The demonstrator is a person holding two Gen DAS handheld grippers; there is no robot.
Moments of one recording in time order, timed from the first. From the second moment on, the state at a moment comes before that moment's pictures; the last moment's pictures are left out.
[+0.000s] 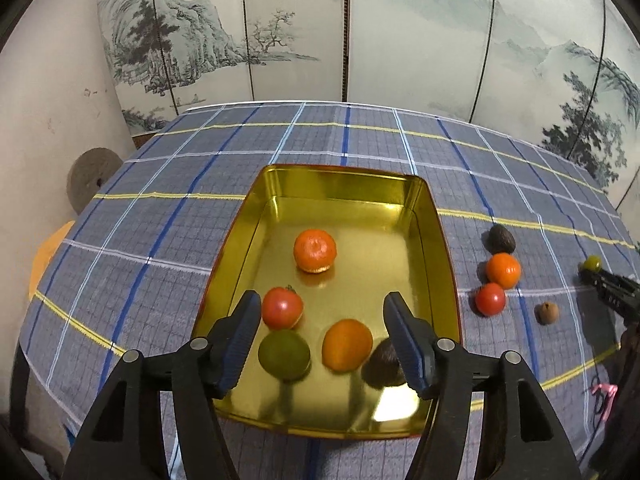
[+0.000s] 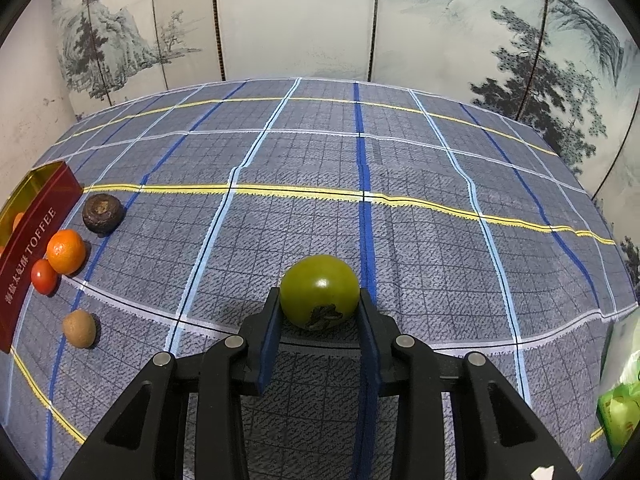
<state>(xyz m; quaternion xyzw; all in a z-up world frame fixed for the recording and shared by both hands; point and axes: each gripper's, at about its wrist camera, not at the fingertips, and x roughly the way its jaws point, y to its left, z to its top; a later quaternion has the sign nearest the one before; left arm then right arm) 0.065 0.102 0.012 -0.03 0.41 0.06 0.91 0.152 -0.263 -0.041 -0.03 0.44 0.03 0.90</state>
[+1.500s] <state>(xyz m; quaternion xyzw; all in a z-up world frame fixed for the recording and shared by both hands) 0.003 0.193 0.002 -0.12 0.40 0.15 0.89 0.117 0.035 0.004 -0.12 0.40 0.33 0.85</state>
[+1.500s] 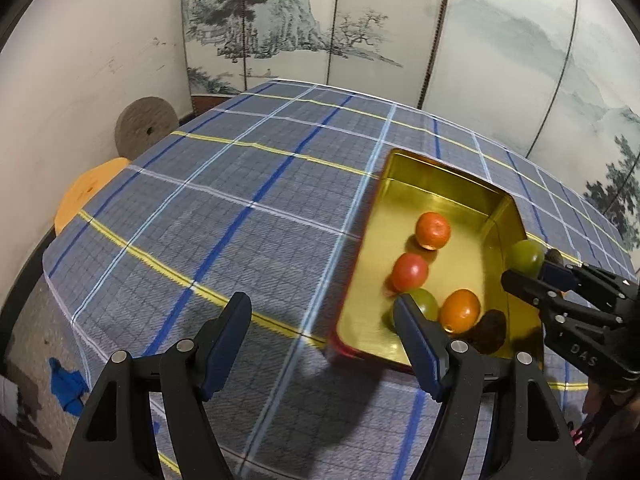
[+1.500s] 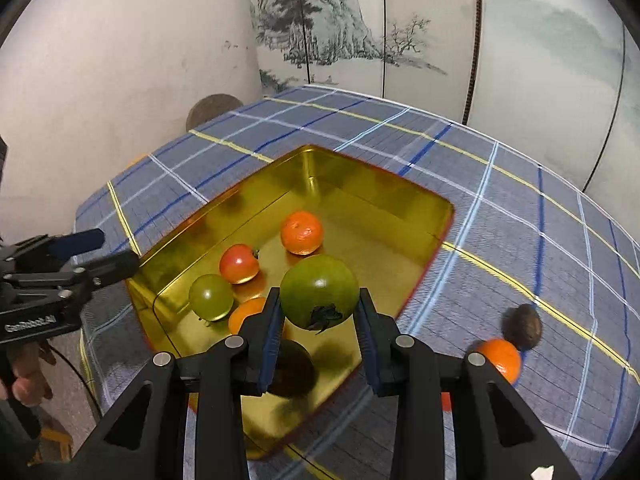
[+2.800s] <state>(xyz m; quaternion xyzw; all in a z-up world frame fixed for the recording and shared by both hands) -0.003 0.187 -0.002 -0.11 0.41 0.14 0.89 0.110 0.046 -0.014 -0.13 0.42 0.32 0.84</state>
